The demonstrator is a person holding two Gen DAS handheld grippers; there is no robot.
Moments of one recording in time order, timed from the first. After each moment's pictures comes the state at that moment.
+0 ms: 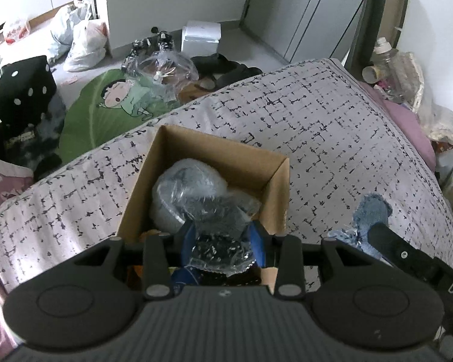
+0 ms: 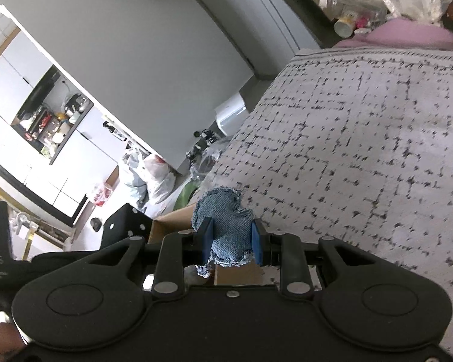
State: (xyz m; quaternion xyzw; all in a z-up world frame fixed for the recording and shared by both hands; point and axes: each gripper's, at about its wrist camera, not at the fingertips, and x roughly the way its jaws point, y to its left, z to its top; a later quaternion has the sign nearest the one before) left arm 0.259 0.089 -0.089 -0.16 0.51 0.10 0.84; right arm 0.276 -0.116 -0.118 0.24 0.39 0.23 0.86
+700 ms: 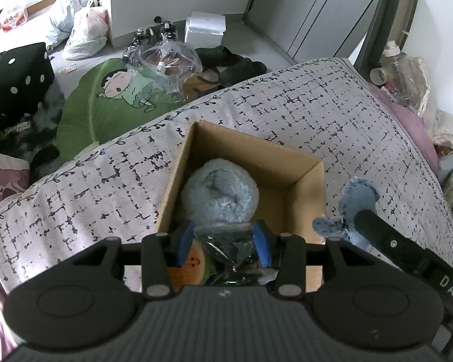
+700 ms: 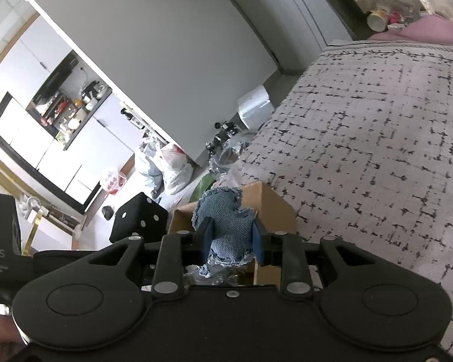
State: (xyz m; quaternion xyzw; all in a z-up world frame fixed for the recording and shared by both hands) left arm 0.256 0.137 -0.103 -0.18 0.52 0.09 0.83; right arm 0.280 -0.065 -0.126 0.22 0.39 0.27 0.86
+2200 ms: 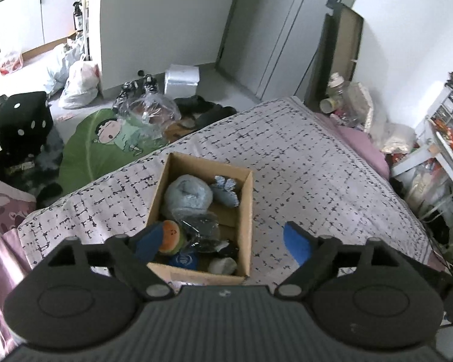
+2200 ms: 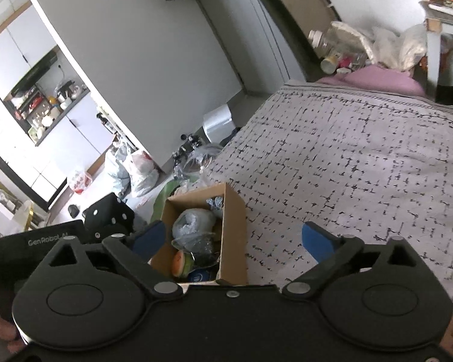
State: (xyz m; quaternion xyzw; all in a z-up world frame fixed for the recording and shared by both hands) left arm 0.149 0.084 0.015 -0.16 0.43 0.06 0.89; right arm 0.167 -0.148 -0.020 0.17 0.38 0.18 0.89
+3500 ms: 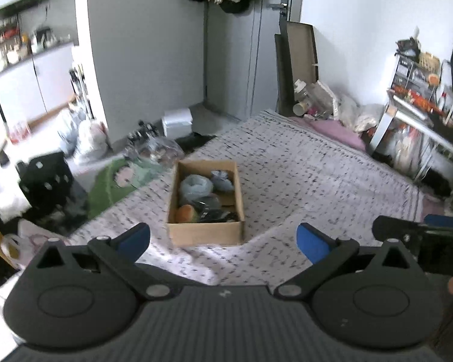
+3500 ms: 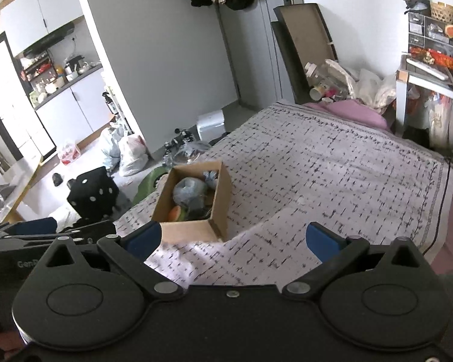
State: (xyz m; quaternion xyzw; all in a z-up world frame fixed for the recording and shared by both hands) left arm -0.023 0.015 0.071 -0.03 0.36 0.05 0.93; right arm 0.020 -0.164 0.035 0.07 0.35 0.17 0.92
